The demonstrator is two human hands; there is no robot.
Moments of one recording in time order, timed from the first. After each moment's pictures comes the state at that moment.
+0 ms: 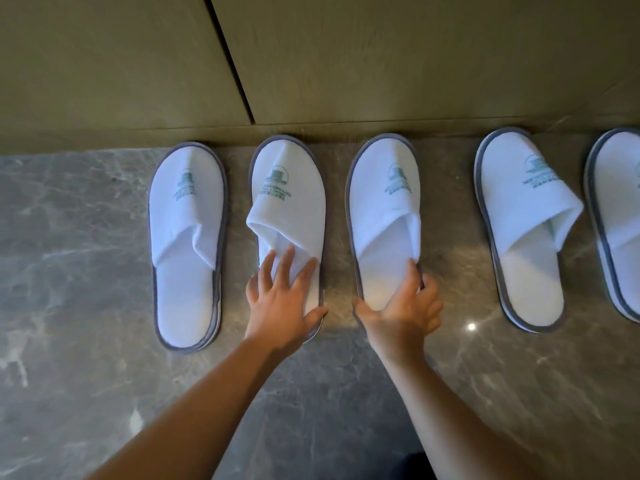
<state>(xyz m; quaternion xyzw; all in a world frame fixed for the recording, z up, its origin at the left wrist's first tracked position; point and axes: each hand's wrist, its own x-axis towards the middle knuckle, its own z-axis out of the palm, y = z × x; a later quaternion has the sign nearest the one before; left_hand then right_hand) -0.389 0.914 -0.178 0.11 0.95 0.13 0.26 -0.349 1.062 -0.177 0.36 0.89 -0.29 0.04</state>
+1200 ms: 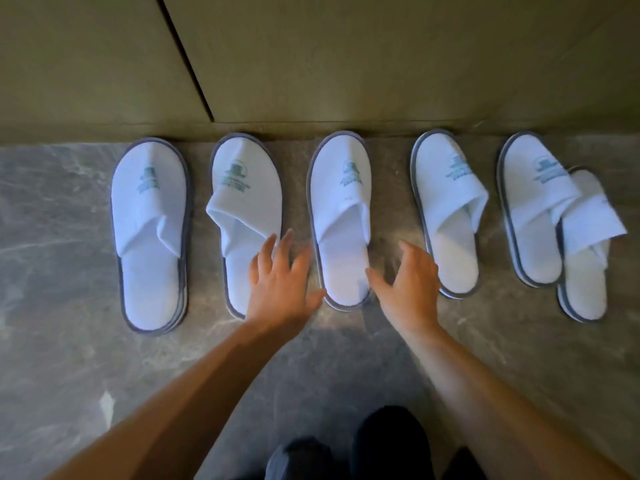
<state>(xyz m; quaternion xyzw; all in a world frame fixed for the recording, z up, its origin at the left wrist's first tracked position) -0.377 0.965 -0.130 0.12 0.95 0.19 0.19 -0.343 1.127 -0.108 0.29 0.92 -0.25 0.08</state>
